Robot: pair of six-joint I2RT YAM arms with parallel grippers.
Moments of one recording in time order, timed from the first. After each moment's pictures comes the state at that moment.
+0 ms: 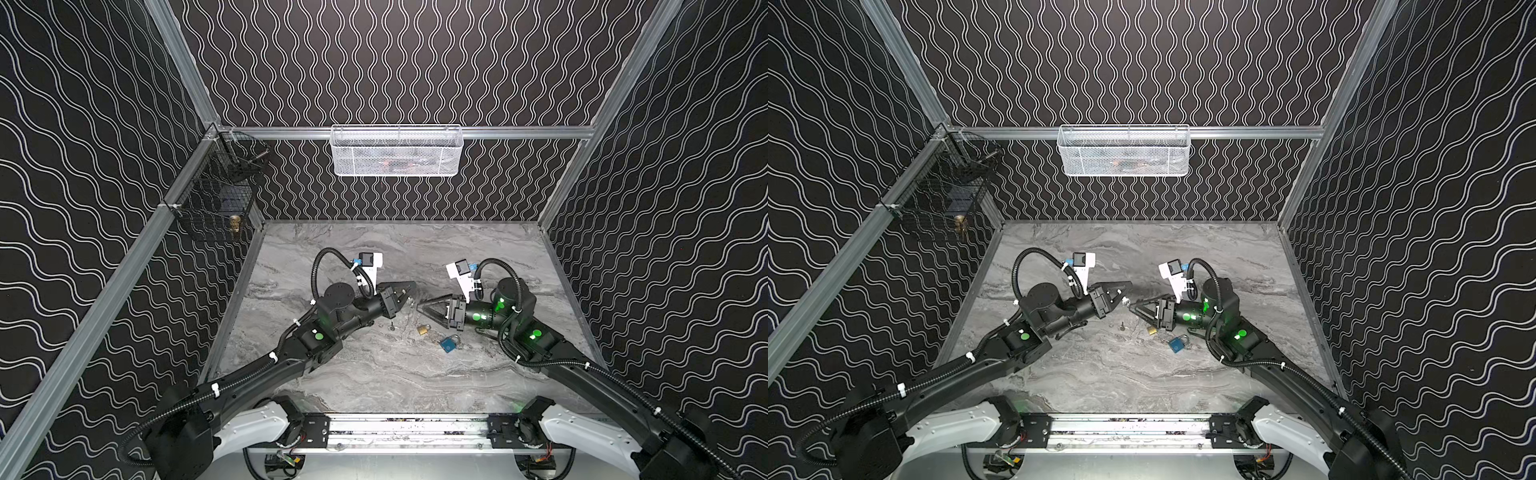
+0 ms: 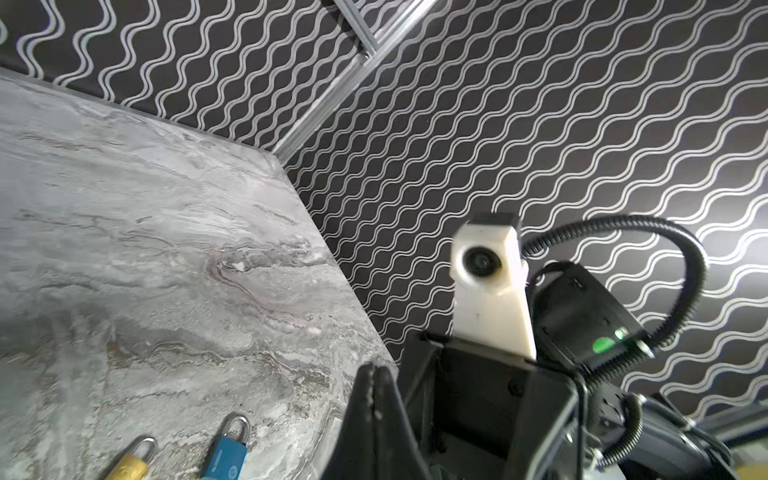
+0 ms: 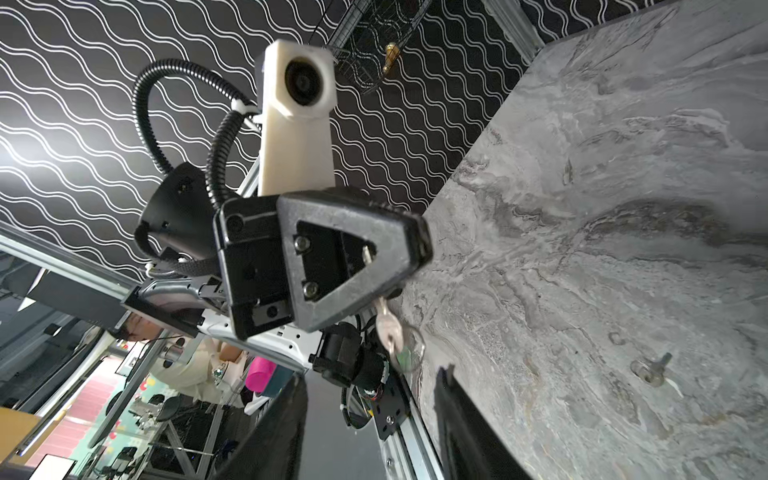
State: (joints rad) left arm -0.78 1.10 0.71 0.41 0.24 -0.85; right arm 0.63 1.00 0.70 0.18 -0.72 0.78
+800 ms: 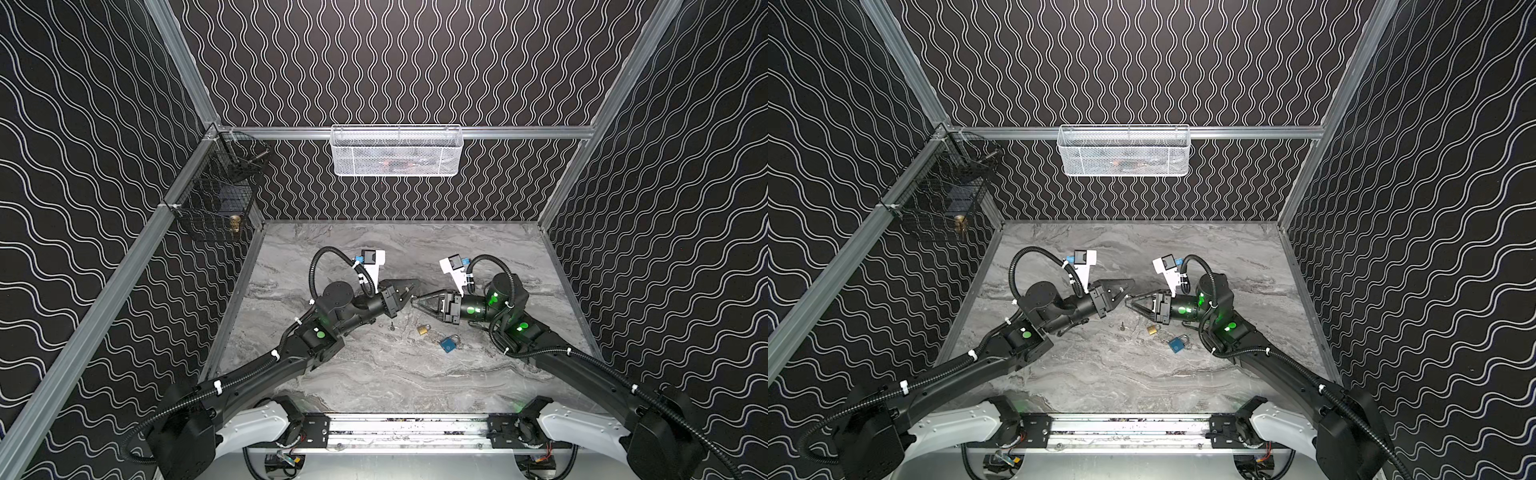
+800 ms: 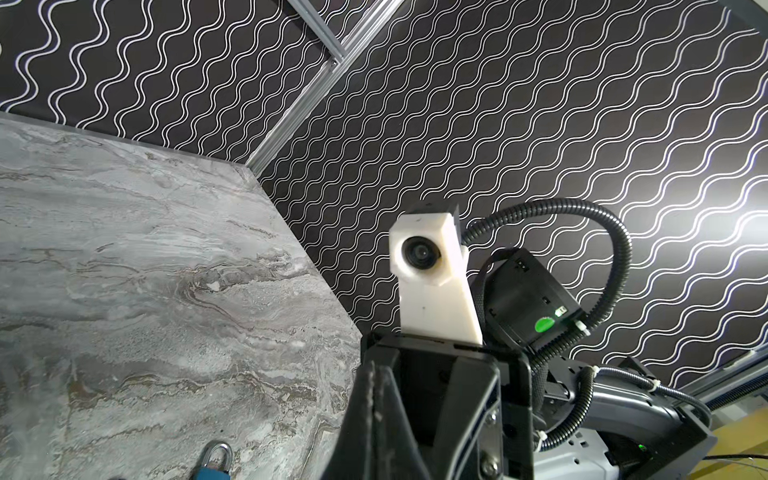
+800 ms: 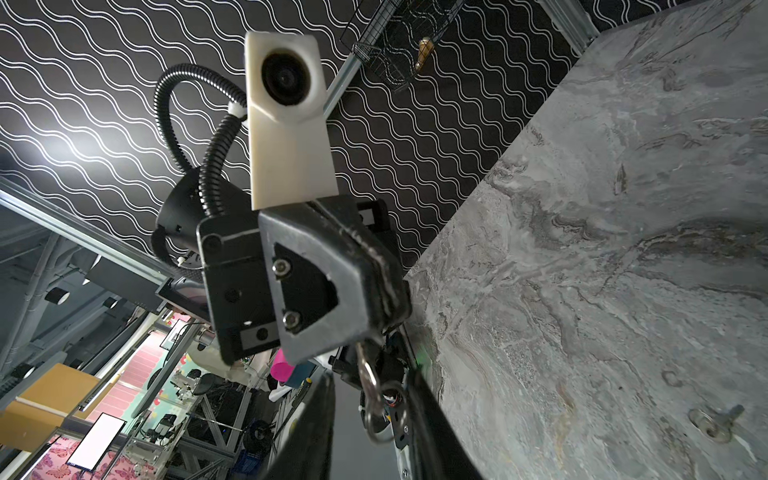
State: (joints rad) left arm -0.78 1.12 0.72 0.47 0.28 -0.83; right arm 0.61 1.12 0.70 0.40 -0.84 0.86
